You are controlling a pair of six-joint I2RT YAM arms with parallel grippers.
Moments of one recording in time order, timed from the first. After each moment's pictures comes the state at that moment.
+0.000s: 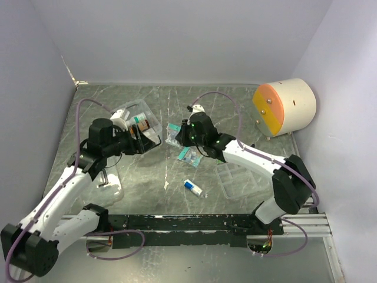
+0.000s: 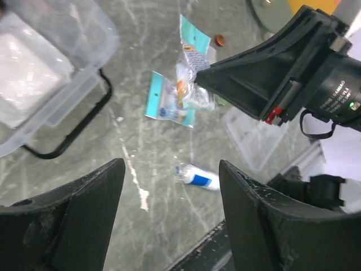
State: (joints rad) left arm -0.36 0.90 0.77 -0.33 0.32 -0.52; right arm 0.76 1.56 1.05 -0.05 0.09 0.51
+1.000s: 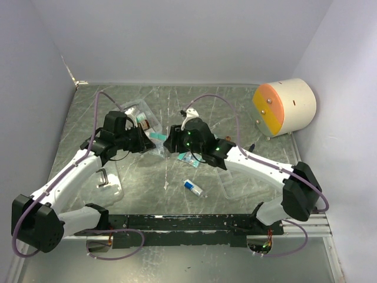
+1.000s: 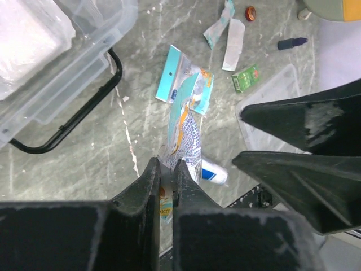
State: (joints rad) left arm -0.41 1.15 0.87 -0.38 0.34 -0.59; right arm 0.89 1.47 1.05 -0.05 0.05 0.55
